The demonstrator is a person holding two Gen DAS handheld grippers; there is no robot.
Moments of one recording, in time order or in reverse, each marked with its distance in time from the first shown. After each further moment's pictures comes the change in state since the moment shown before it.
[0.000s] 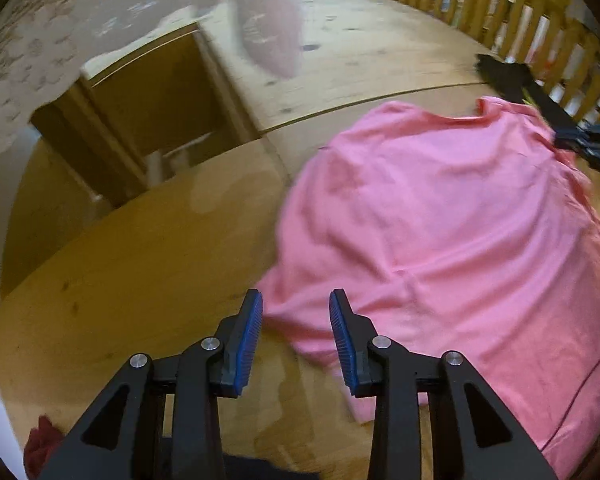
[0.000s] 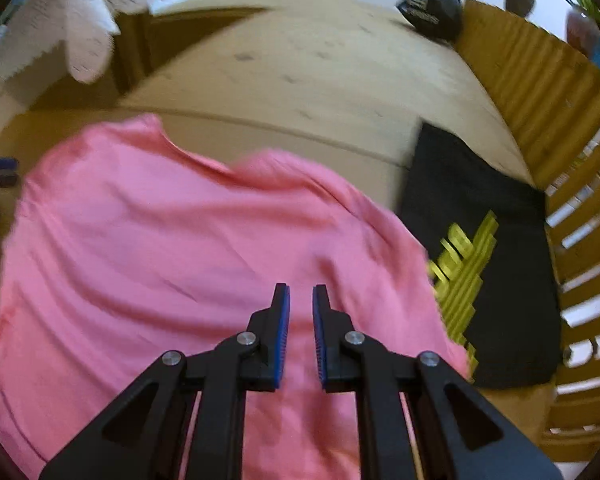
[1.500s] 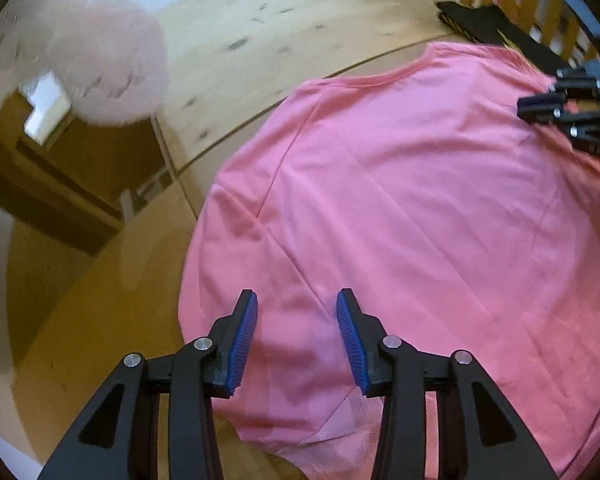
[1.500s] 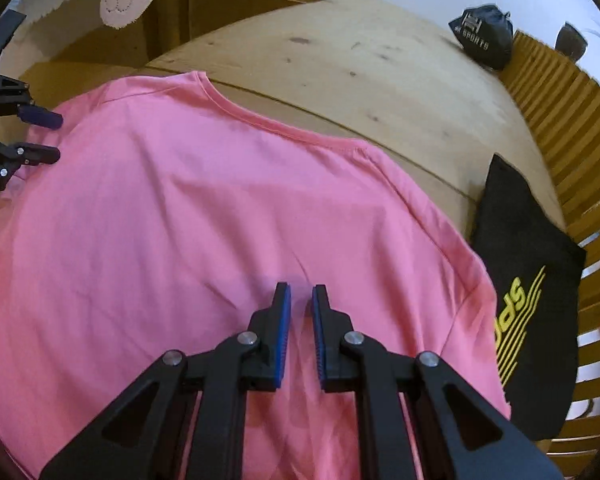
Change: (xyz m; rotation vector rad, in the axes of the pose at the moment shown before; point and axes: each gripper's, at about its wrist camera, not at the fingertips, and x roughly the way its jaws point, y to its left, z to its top) left arm 0.051 -0.045 0.048 0.169 0.047 0.026; right arm 0.036 0.051 -0.005 -0.156 0.018 -0.019
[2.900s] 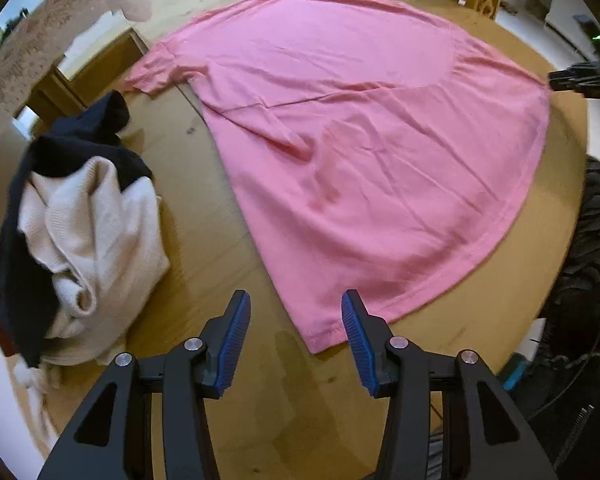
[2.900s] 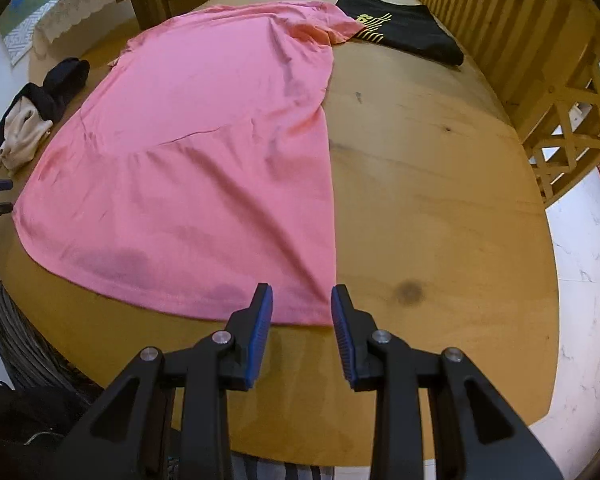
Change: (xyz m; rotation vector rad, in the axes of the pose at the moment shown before) left arm -0.182 -0.178 -0.324 0.037 0.003 -0.003; right arm -0.222 0.022 -0.378 0.297 0.077 0.042
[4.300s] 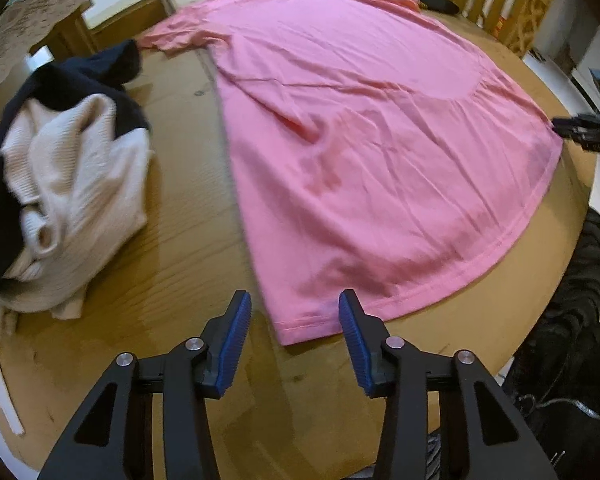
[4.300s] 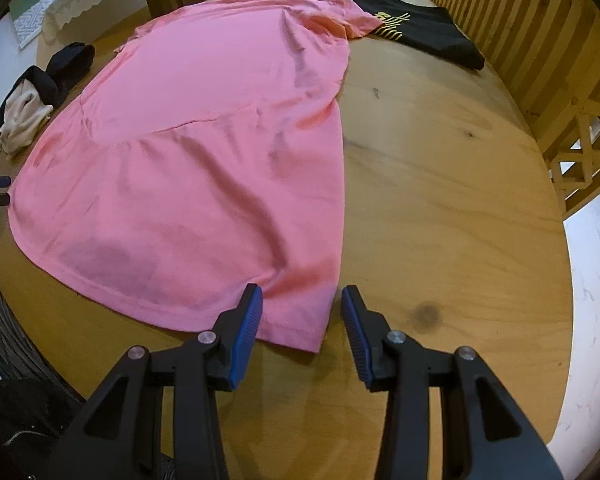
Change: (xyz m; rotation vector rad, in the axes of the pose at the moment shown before) left arm 0.022 -0.004 -0.016 -0.187 0.033 -0.103; right arm 0.028 0.003 0.001 -0.044 0.000 0.014
